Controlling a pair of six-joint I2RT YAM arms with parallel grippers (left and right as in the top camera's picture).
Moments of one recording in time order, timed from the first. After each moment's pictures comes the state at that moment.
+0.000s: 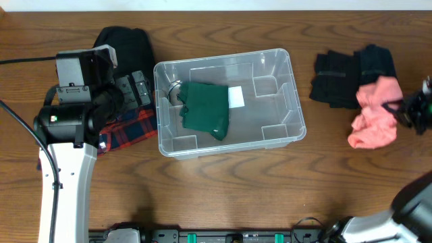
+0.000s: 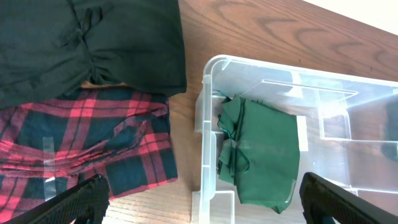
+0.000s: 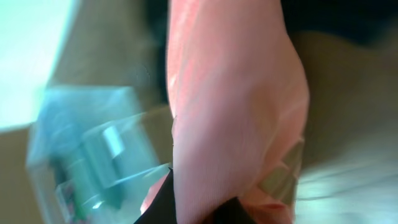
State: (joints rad) left arm 0.04 1.26 1.35 -0.96 0.16 -0.25; right arm -0.66 1.67 1.40 -1.06 -0.73 0.02
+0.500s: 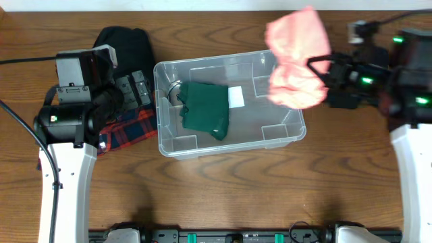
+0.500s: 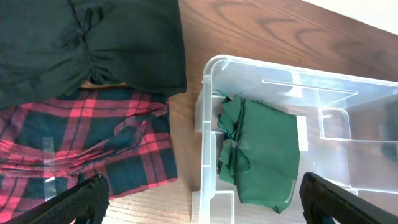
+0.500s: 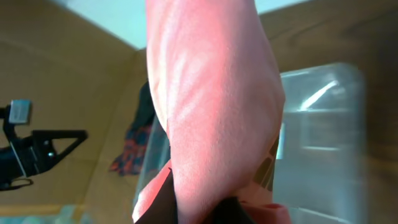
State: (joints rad) left arm 0.04 1.26 1.35 -0.96 0.16 -0.25; right arm 0.00 1.37 1.40 -0.72 -0.76 0.40
